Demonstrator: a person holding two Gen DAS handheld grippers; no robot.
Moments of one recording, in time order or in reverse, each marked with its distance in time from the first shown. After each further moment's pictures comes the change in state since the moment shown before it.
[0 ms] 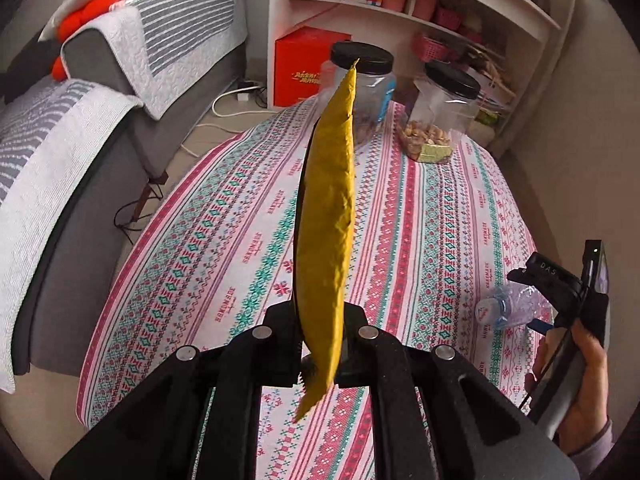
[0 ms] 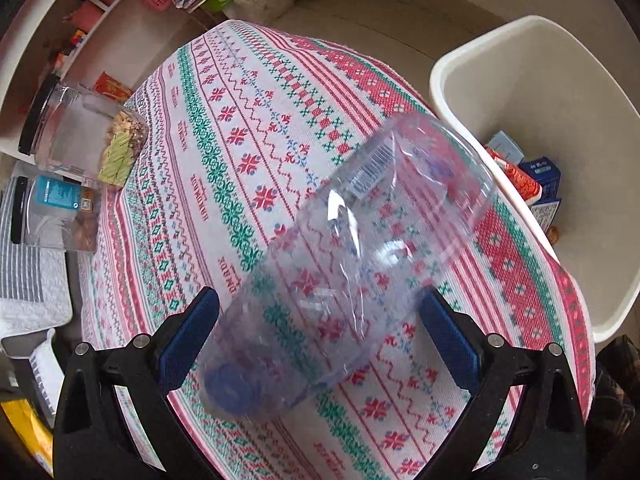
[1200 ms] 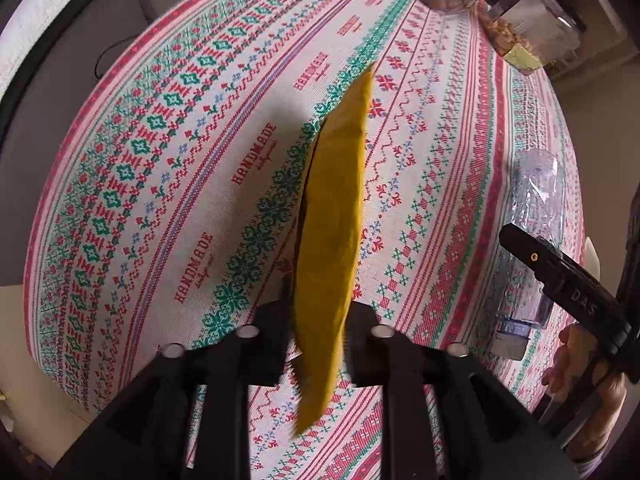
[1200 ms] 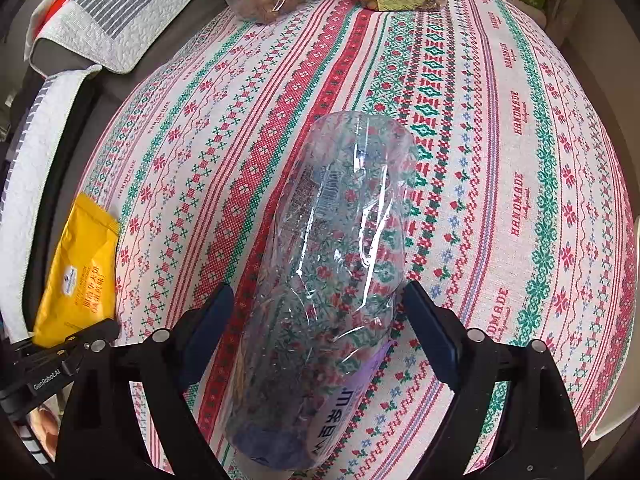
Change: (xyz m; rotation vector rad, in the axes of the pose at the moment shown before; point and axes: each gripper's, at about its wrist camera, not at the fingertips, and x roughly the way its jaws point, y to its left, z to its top) left arm 0.101 0.056 -0.057 -0.175 0.462 -0.057; right arm 0.026 0.140 -0.112 -0.802 0.164 0.073
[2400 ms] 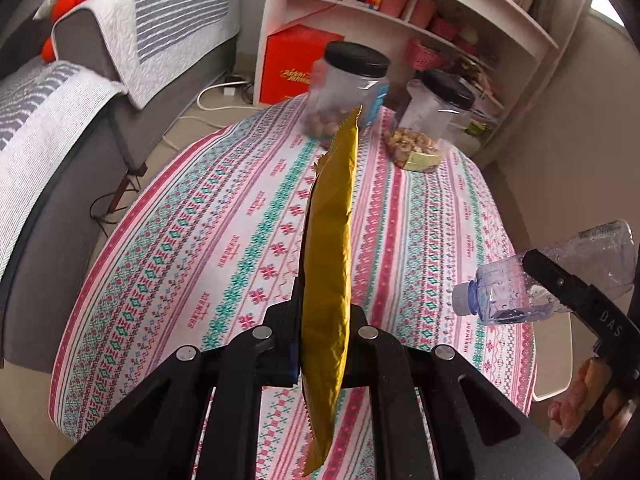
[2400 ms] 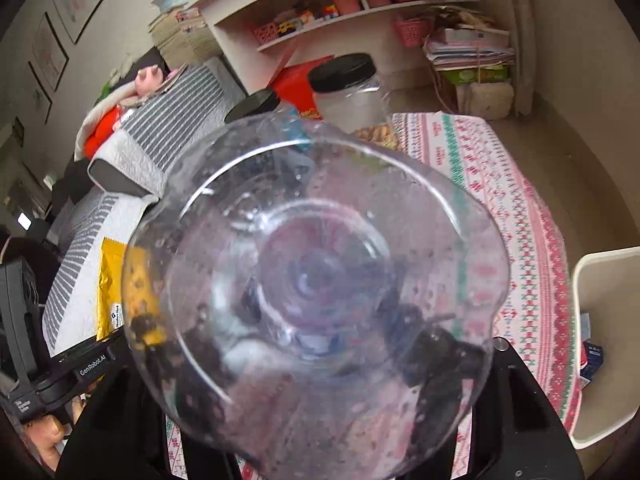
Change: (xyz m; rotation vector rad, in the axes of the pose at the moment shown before) left arm -0.097 -0.079 0.004 0.164 -0.462 -0.043; right arm -0.144 -0.064 -0.012 0.119 -0.451 0.154
